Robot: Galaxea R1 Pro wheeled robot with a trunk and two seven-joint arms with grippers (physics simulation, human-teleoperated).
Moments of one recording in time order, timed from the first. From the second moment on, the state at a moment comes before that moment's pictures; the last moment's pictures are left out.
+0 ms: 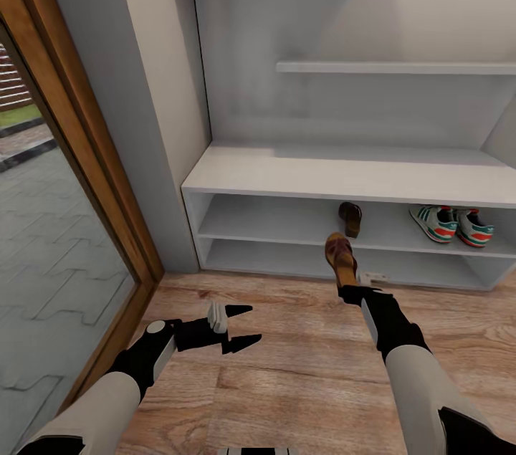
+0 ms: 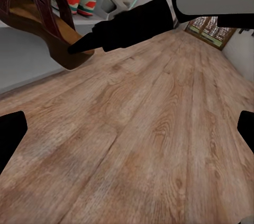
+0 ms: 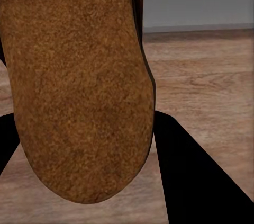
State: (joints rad) left arm -0.71 -0.03 -0.01 -0.49 0.03 -0.20 -1.31; right arm -0.80 0.03 -0.39 -0.64 0.32 0.40 0.02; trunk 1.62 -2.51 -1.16
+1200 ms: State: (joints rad) left arm -0.71 -0.06 -0.01 -0.50 0.04 -0.20 -1.35; right arm -0.81 0.03 -0.38 -0.62 0.32 0.40 0.03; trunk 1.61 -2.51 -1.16
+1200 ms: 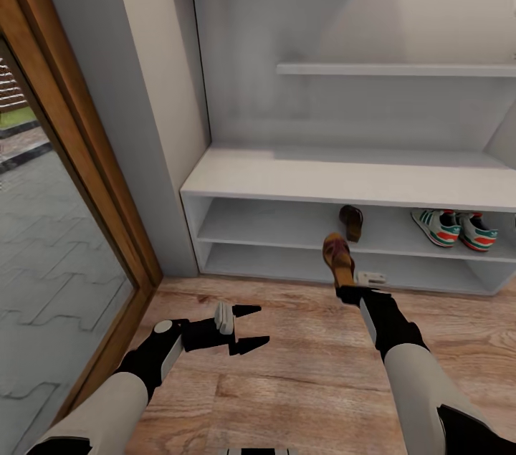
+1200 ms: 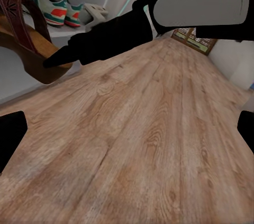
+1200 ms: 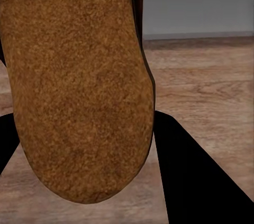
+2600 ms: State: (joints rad) left arm -0.71 -0.06 -0.01 -0.50 0.04 -0.20 -1.35; right arm -0.81 0.03 -0.38 -0.62 0.32 0.40 0.03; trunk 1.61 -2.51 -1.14
